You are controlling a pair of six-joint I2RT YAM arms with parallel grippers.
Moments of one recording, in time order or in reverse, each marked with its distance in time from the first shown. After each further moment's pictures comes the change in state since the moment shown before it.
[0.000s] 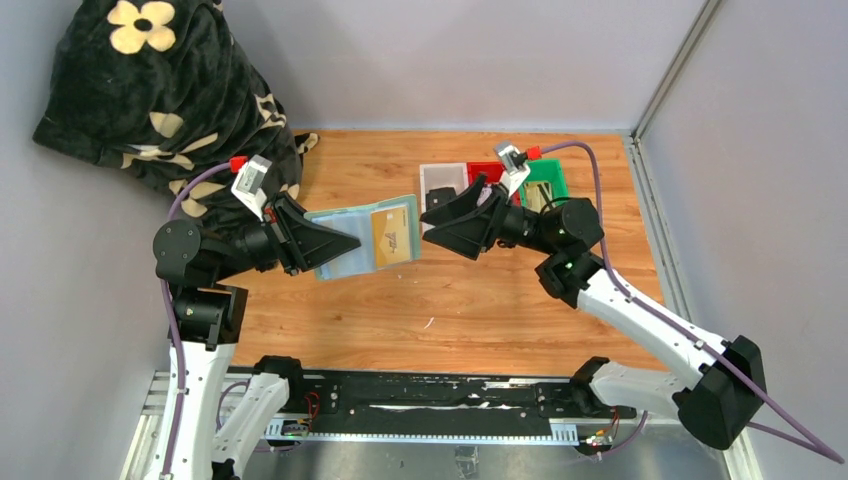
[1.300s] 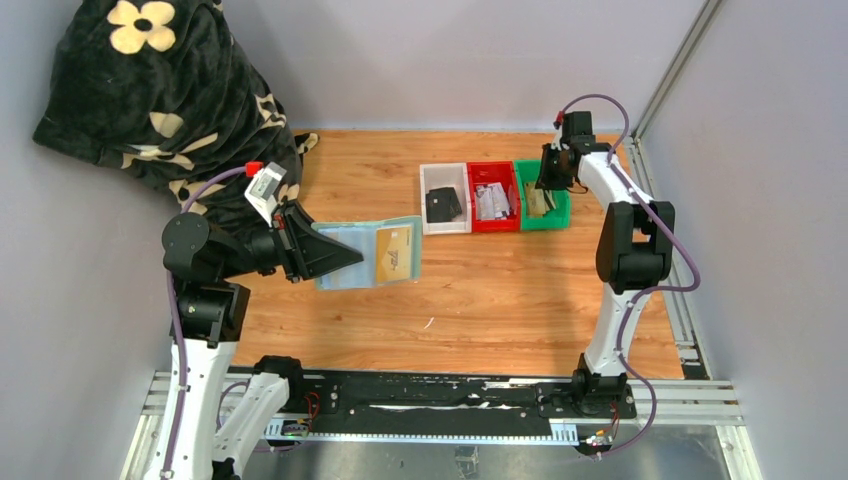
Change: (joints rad) left arm 0.000 0.008 -0.012 -0.091 0.101 0.069; right arm -0.659 0.917 0.774 -1.216 0.545 -0.764
